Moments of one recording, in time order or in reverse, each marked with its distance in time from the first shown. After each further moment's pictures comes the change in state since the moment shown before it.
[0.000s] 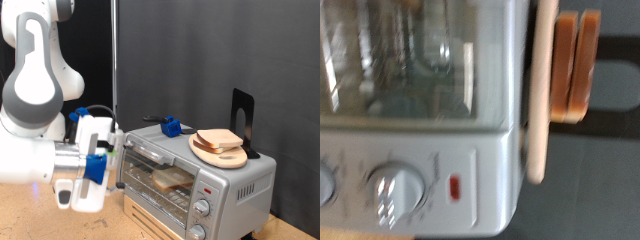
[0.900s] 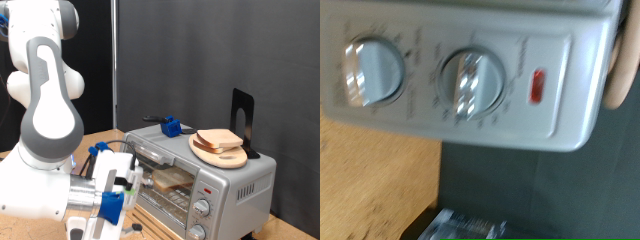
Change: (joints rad) arm 0.029 0.204 0.024 0.222 0.003 0.070 -0.045
